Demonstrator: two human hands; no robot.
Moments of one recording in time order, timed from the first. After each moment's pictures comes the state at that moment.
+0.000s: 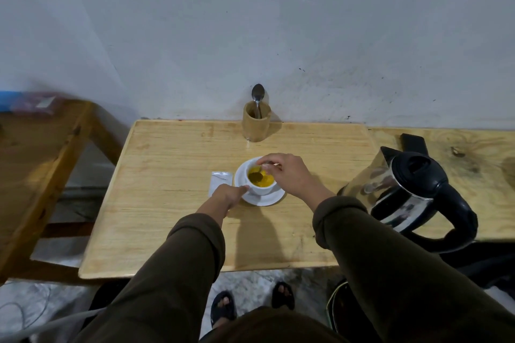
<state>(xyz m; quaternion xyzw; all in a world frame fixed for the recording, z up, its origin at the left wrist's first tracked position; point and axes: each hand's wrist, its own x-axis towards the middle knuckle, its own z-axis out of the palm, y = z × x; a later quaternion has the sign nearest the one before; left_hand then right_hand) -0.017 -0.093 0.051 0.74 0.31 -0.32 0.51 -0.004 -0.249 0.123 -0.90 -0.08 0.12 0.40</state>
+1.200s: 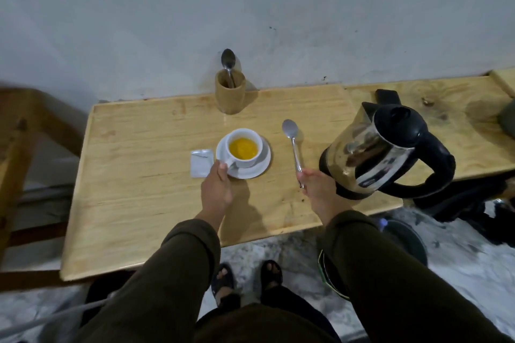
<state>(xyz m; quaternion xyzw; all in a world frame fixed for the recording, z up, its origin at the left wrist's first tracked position) -0.064 -0.110 0.026 0.86 0.17 -0.09 0.48 -0.072 -0.311 0.045 -0.68 0.44 0.06 0.58</state>
